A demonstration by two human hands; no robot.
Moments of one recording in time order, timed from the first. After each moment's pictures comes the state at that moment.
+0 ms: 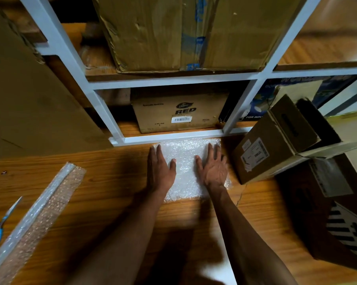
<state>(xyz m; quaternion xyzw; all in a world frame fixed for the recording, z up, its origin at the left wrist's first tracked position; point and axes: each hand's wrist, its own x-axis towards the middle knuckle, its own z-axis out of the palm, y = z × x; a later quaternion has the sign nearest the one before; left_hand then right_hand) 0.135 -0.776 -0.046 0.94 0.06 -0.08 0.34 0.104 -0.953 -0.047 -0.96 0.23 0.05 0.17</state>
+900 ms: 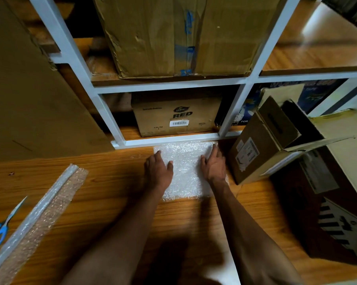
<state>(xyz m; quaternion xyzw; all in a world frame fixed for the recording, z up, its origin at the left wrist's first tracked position) 0.135 -0.775 -0.047 0.95 0.06 -0.06 0.31 0.109 -0.973 -0.038 -0.93 0.24 0.01 0.27</state>
